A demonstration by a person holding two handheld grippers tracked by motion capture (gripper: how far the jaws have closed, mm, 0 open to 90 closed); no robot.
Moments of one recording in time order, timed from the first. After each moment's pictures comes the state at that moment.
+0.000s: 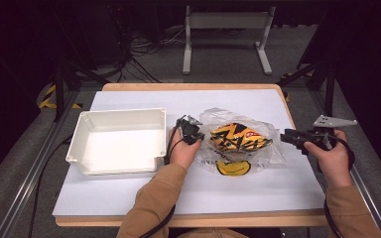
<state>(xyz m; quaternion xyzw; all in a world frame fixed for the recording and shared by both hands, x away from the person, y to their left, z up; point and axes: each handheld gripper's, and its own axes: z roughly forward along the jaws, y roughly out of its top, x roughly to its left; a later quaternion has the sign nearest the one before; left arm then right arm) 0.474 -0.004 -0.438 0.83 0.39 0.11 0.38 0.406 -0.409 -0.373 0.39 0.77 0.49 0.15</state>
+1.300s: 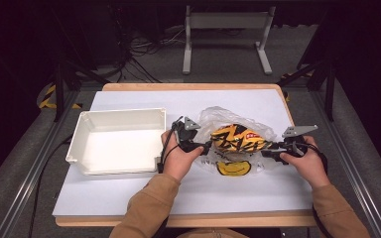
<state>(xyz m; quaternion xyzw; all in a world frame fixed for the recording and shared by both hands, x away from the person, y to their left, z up) 0.426 0.011 -0.396 0.82 0.36 0.14 0.42 0.424 -0.365 -0.427 0.36 0.84 0.39 0.11</state>
